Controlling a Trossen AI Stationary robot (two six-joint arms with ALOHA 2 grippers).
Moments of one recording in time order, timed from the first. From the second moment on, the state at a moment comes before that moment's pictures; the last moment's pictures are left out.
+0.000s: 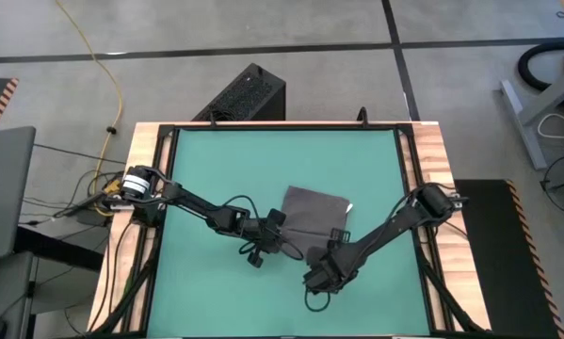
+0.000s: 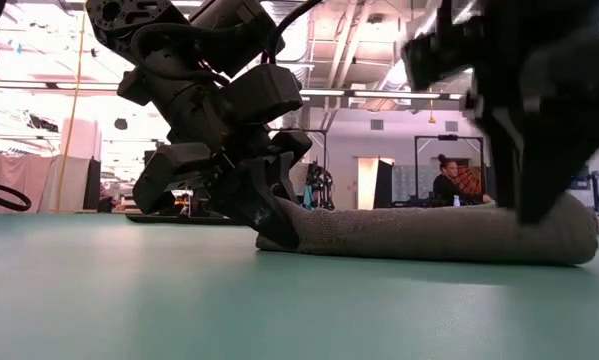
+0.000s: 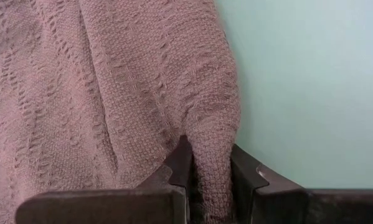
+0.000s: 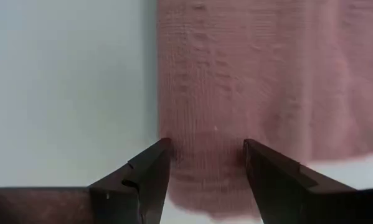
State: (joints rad) left arm -0.18 1.90 0.93 0.09 -0.03 0.40; right arm 0.54 1.97 1.45 -1.11 0.24 0.79
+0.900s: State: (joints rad) left arm -0.04 1.90 0.93 -0.08 0.79 0.22; right arm 0.52 1.82 1.14 -0.49 -0.05 0.78
